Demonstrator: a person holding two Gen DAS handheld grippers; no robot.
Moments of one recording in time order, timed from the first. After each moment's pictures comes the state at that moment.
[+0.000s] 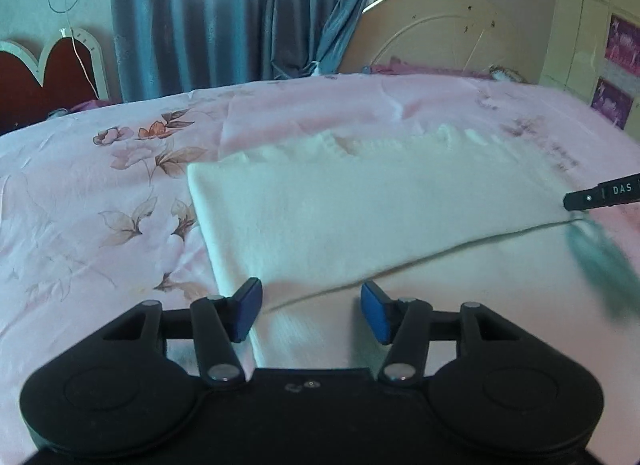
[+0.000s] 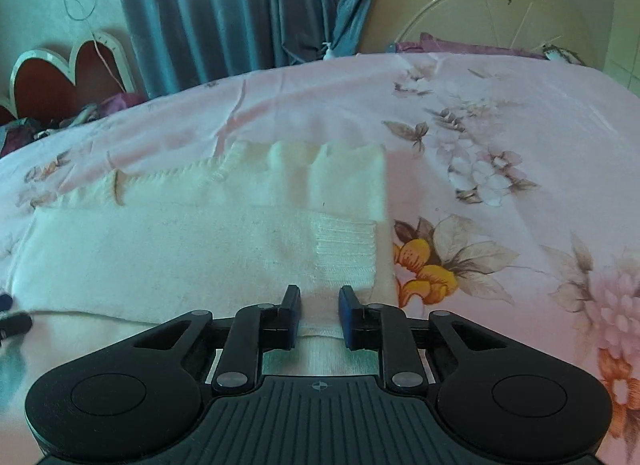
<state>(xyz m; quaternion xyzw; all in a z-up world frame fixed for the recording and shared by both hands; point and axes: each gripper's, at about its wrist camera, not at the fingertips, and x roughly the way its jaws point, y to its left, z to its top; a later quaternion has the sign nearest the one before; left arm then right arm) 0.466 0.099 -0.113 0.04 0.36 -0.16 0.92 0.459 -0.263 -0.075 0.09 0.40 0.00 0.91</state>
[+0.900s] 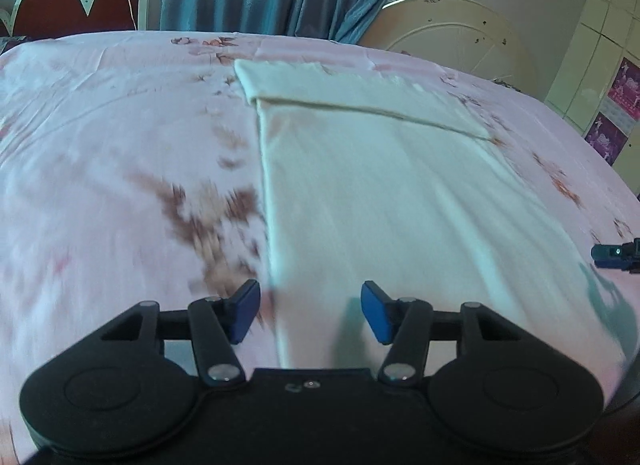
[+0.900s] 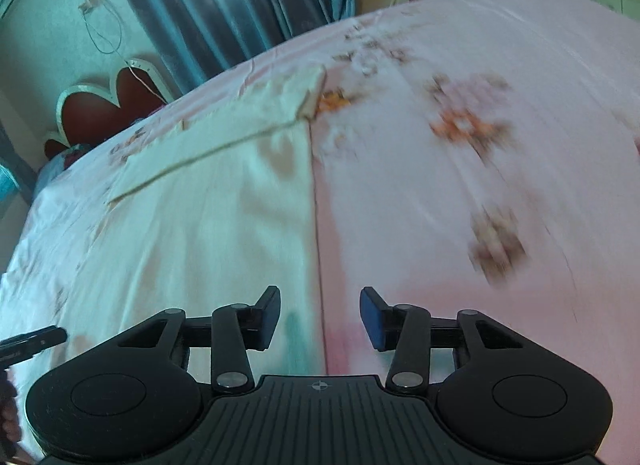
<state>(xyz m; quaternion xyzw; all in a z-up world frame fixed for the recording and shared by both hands) 0.232 0.136 -0.105 -0.04 0.41 -0.13 0.90 0.188 -0.346 -0.064 0.22 0.42 0.07 0.88</state>
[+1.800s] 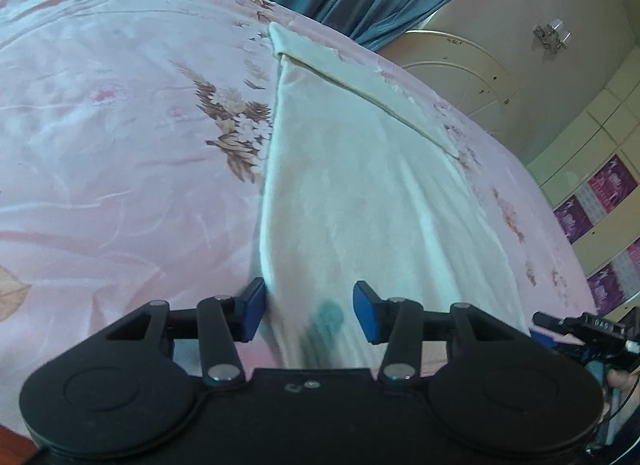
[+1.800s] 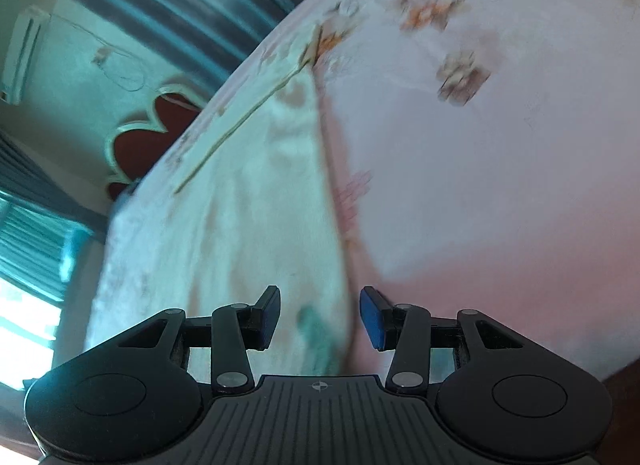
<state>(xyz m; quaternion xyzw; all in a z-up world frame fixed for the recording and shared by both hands) 0.175 0.162 -0.121 -0.22 0.42 -0.14 0.87 0.134 -0.363 -0.094 0.38 0.43 0.15 0.80</state>
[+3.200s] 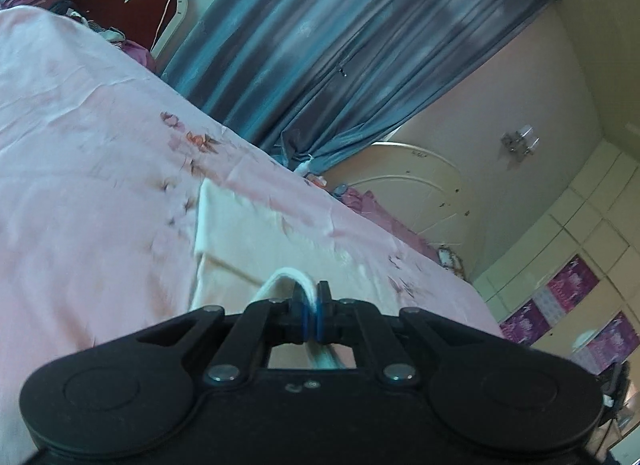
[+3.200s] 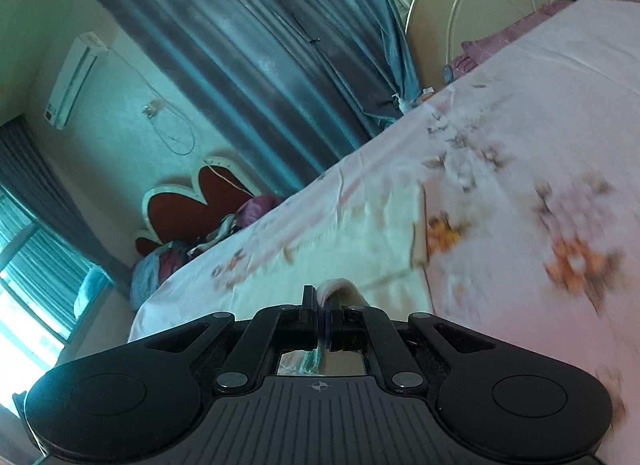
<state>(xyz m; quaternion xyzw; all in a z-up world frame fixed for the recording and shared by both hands) 0.343 0.163 -0.039 -0.30 0.28 -0.15 0.90 0.311 -0.356 0.019 0.33 0.30 0.14 0.88</state>
